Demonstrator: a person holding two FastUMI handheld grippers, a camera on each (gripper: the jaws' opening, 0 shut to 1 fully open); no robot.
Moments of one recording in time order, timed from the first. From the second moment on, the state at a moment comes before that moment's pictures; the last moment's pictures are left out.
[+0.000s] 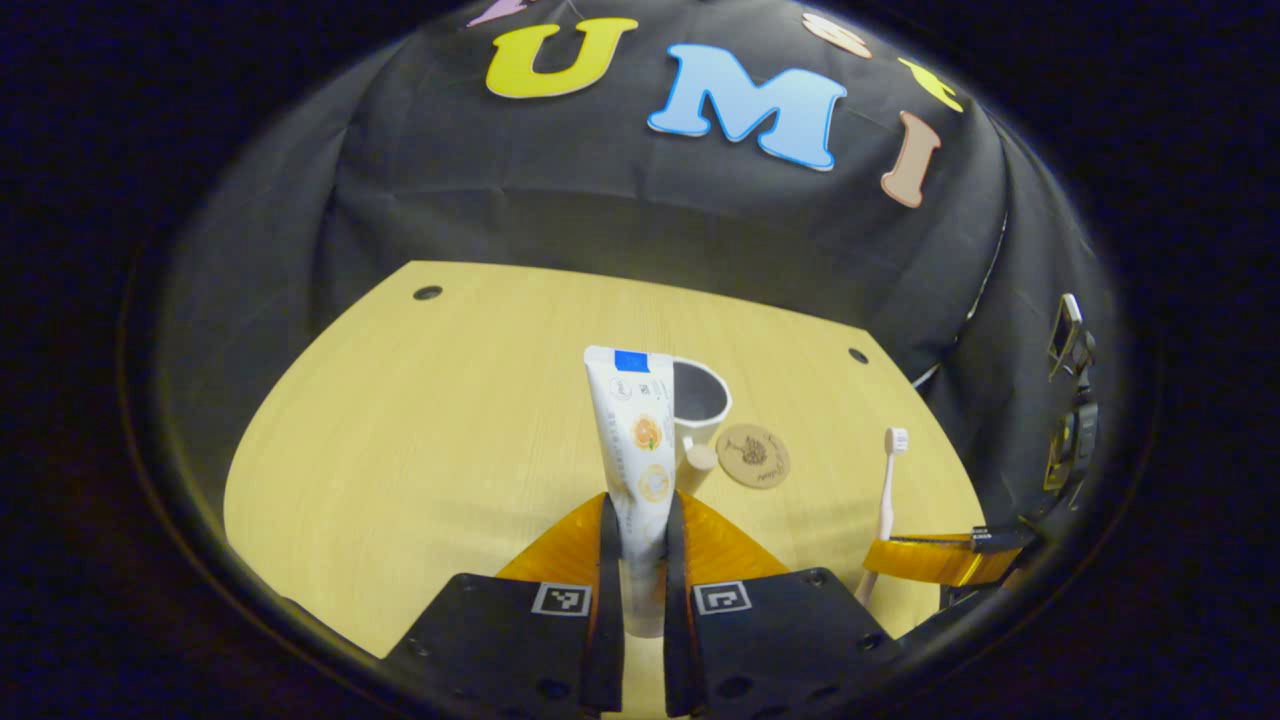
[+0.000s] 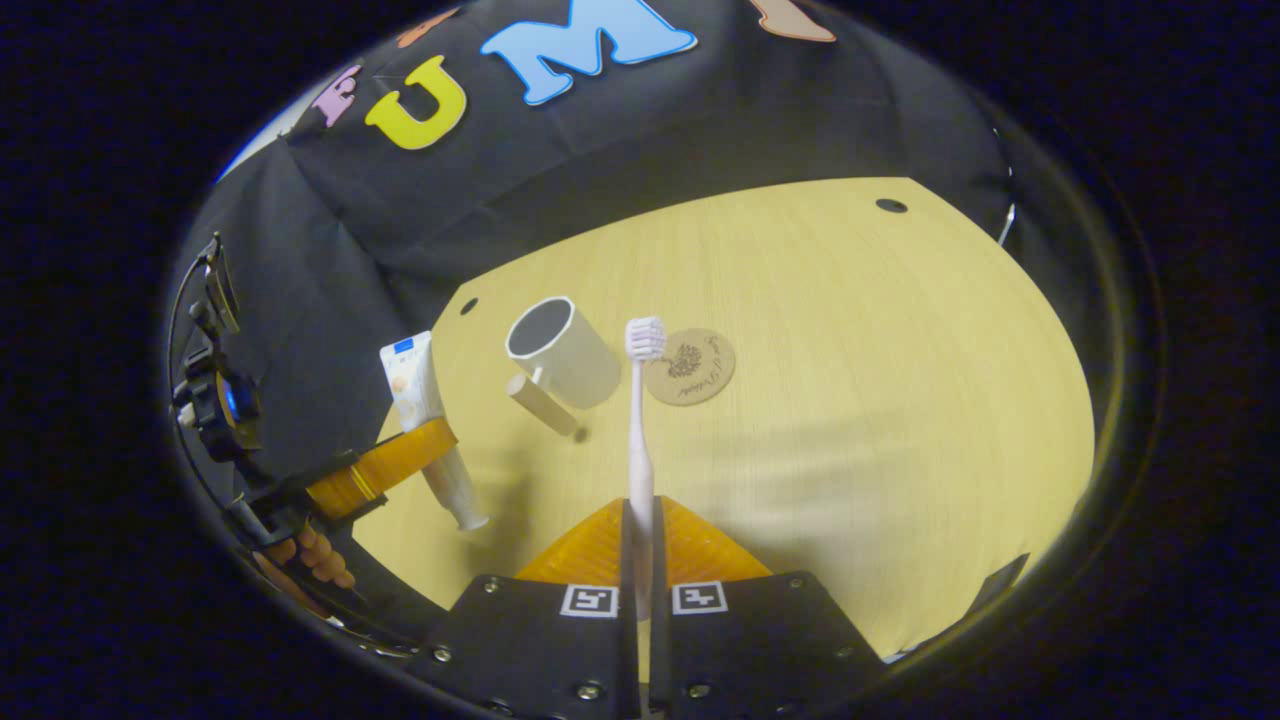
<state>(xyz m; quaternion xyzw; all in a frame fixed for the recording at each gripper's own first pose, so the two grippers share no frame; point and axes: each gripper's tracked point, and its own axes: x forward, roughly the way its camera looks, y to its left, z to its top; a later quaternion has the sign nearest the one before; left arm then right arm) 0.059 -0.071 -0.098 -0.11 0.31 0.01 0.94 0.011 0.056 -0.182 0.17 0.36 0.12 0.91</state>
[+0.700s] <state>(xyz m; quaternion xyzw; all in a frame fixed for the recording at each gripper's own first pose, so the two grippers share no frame) 0.170 -0.063 -0.040 -0.14 0.11 -0.01 0.98 0.016 0.036 -0.136 0.16 0.28 0.09 0.94</state>
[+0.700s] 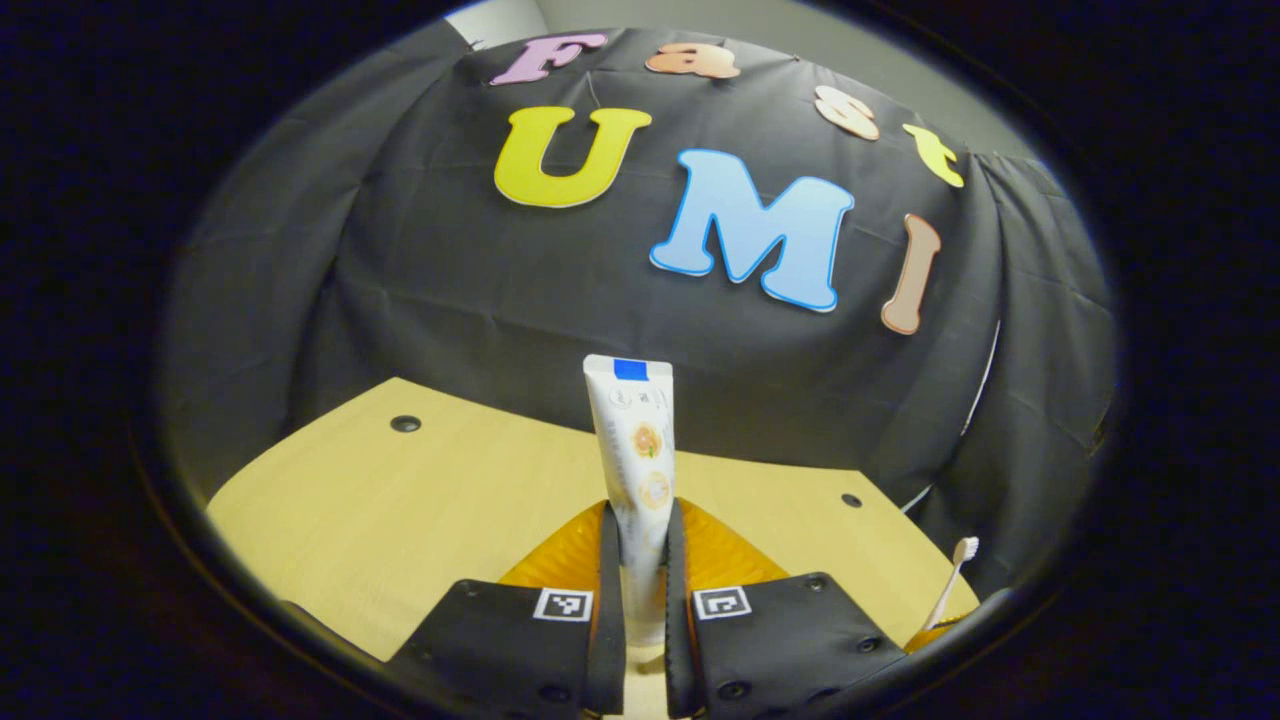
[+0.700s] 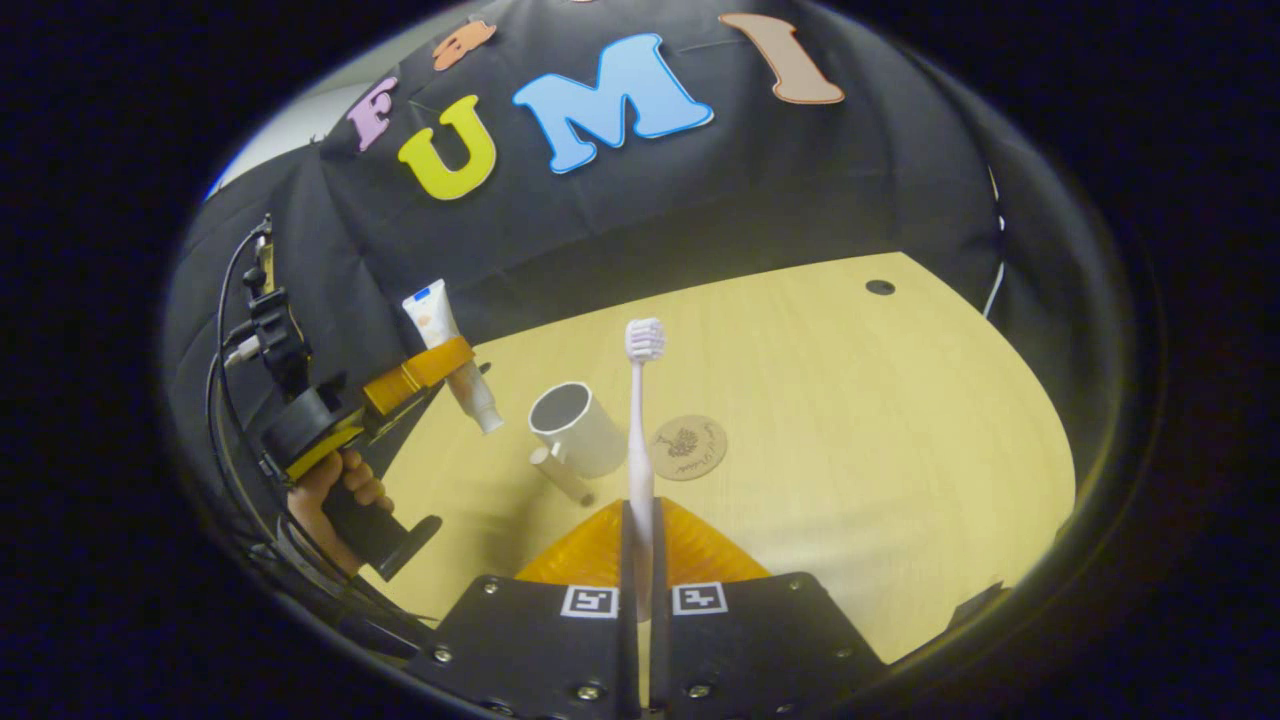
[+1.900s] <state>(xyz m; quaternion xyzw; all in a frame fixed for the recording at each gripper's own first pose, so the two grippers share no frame) 0.203 -0.118 -0.134 -0.07 0.21 -0.08 0.97 0.027 0.043 -0.143 0.16 0.29 0.09 0.94</state>
